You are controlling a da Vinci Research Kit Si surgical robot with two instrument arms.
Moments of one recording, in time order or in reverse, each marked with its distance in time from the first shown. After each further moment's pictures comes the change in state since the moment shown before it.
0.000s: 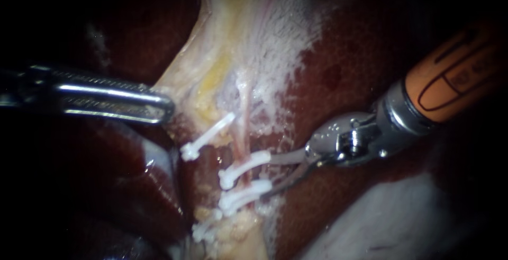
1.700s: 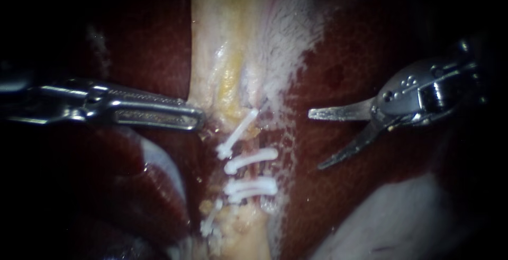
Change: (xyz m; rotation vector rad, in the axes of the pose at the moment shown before) right arm 0.004 -0.005 -0.014 -0.360 0.035 -0.283; left arm 0.009 0.006 0.007 -0.012 0.067 -0.016
